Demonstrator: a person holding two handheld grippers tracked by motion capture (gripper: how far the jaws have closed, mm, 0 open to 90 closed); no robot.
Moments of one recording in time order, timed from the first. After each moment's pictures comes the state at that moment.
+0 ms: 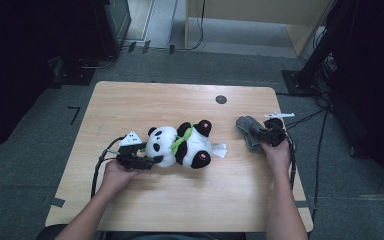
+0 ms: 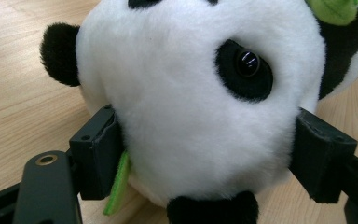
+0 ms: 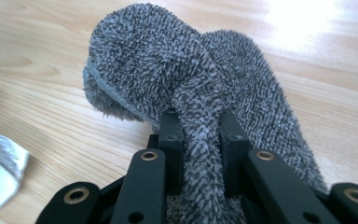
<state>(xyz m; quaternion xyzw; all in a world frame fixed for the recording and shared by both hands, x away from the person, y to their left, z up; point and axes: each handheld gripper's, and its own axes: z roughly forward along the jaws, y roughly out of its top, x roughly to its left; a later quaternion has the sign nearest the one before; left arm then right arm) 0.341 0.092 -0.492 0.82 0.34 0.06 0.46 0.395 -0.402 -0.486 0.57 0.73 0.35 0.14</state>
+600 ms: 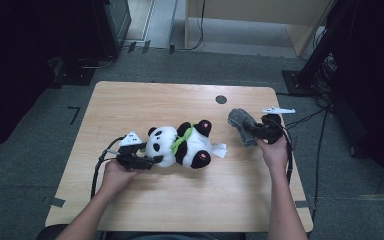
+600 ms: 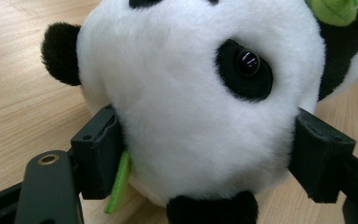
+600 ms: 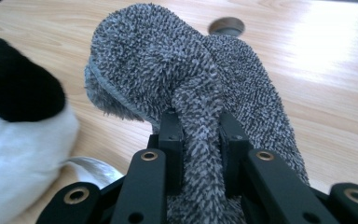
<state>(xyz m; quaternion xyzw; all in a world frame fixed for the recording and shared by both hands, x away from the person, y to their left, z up) 0.340 0.092 -0.492 0.82 0.34 0.06 0.46 0.379 -0.371 -0.440 0.53 0.73 0.40 0.14</state>
